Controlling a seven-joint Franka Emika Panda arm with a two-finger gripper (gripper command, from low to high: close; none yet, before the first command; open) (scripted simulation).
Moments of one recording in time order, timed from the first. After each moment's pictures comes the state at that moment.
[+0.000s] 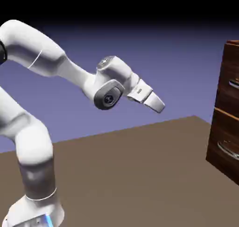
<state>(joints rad) 0.04 -0.59 -0.02 -2.79 -0.04 3.03 0.69</state>
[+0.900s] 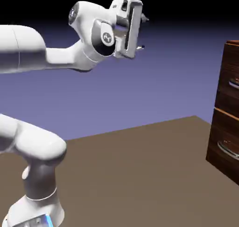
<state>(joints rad) 0.65 -0.94 -0.45 -2.45 -0.94 2.88 -0.49</state>
